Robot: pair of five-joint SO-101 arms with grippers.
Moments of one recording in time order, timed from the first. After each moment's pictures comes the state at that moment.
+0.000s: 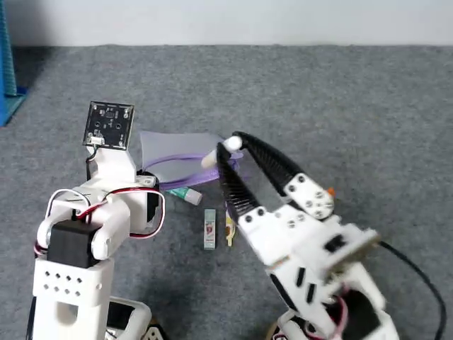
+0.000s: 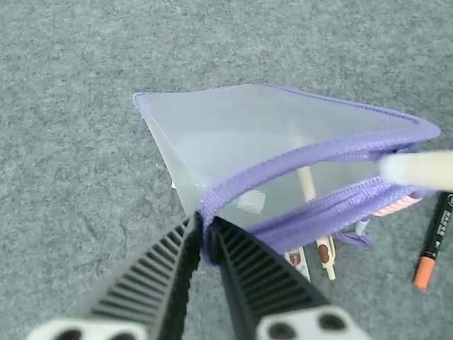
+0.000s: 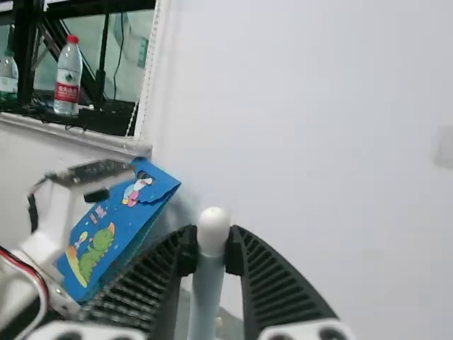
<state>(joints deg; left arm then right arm) 6.7 -51.1 31.5 82.3 9.6 -37.1 -82.8 54.6 20.5 6.7</state>
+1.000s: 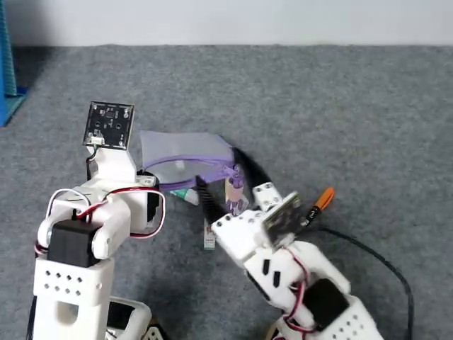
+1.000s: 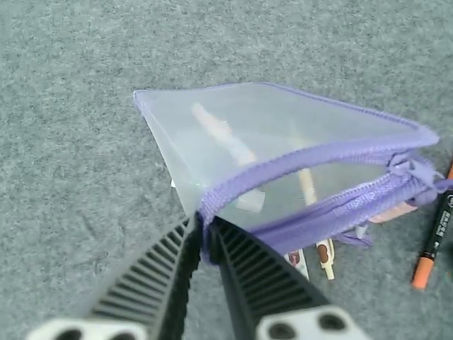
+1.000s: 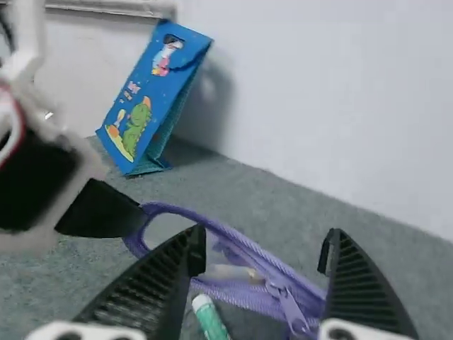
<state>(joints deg) 6.7 -51.0 31.5 82.3 10.4 -39.5 -83.7 65.8 32.6 -1.6</state>
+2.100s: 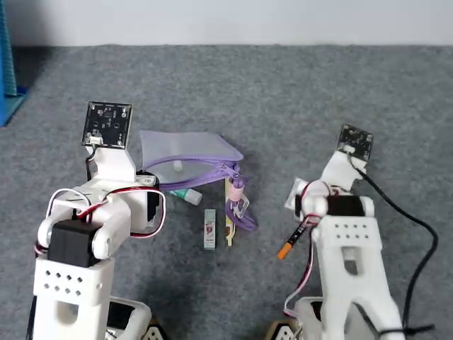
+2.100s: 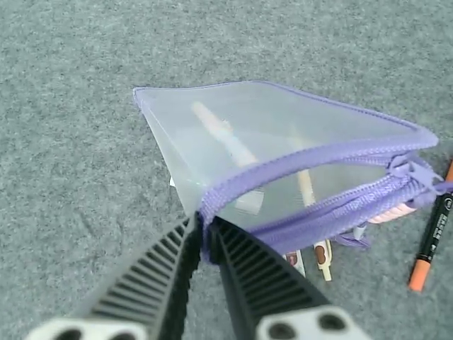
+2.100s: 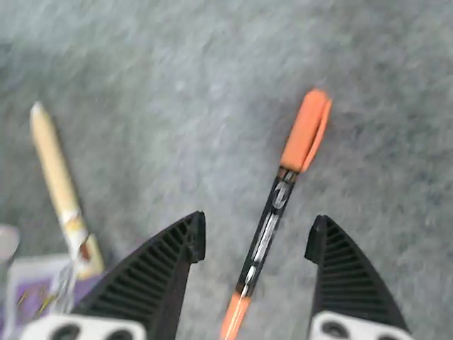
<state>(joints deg) 6.7 -51.0 31.5 82.3 11.0 -1.0 -34.9 50.9 56.4 -22.8</state>
